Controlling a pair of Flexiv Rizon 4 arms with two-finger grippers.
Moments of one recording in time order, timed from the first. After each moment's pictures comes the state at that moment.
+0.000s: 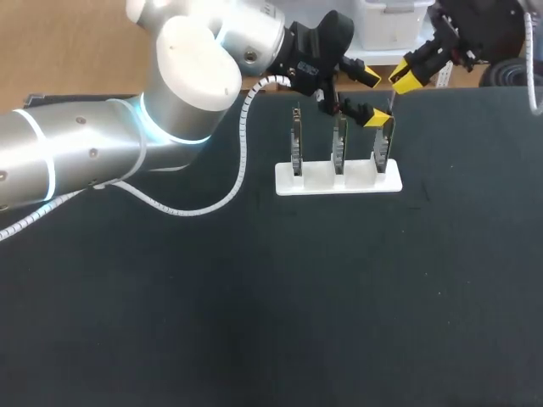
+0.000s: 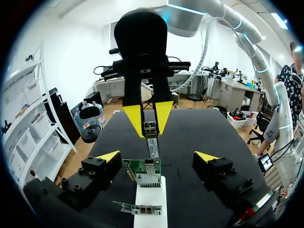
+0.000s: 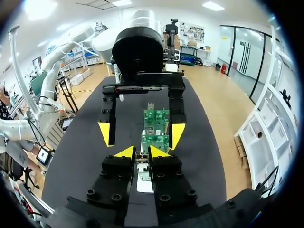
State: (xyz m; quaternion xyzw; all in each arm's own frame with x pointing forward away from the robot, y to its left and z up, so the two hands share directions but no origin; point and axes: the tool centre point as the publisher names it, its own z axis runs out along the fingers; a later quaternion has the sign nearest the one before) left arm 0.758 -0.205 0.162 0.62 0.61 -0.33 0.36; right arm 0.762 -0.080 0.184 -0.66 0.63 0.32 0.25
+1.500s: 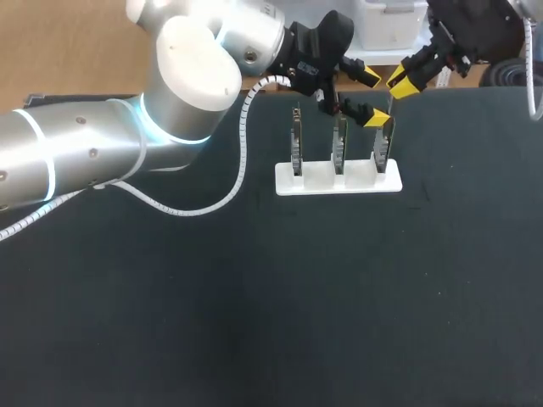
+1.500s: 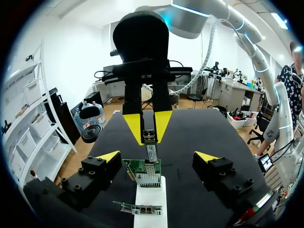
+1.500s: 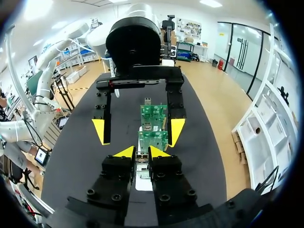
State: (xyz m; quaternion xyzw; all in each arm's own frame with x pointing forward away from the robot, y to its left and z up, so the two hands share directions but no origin) left arm 0.758 -0.205 0.162 0.62 0.61 -0.33 0.36; right arm 0.763 -0.079 0.172 -0.66 0.64 0.29 0.25
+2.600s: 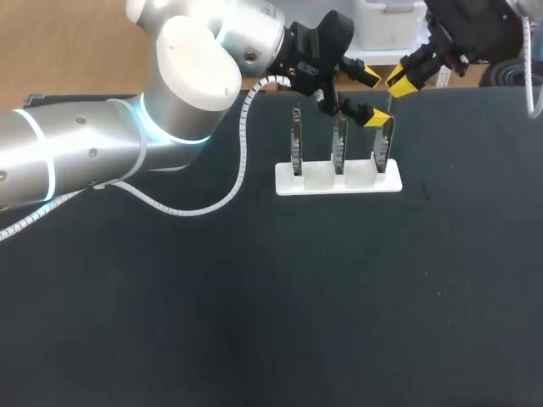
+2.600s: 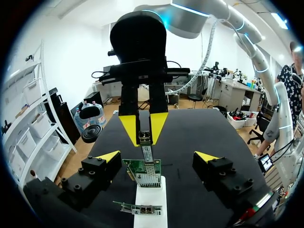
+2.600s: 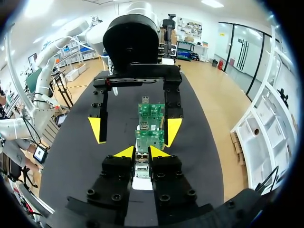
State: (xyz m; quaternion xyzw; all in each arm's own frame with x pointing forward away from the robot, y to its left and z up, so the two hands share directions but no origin) left arm 0.758 -0.205 0.162 0.62 0.61 -0.33 0.36; right arm 0.769 -0.078 0.172 -0.67 0.64 0.29 0.25
